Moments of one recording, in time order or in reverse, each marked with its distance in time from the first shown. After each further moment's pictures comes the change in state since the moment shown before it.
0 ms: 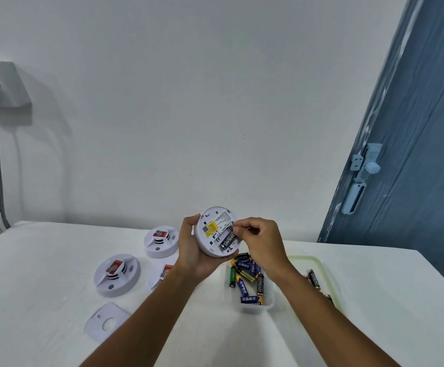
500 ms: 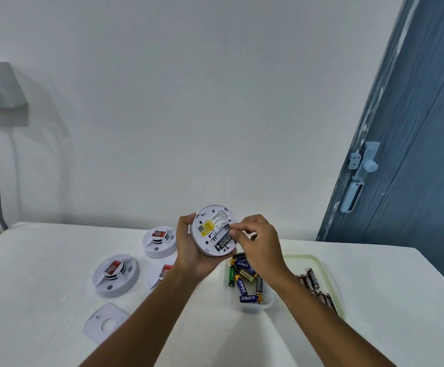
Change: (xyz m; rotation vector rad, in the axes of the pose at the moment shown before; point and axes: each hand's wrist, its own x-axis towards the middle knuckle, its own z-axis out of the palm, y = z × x) left_hand 0.001 -0.001 0.001 -0.014 0.010 0.029; right_hand -0.007 0.006 0.004 -0.127 0.060 -0.184
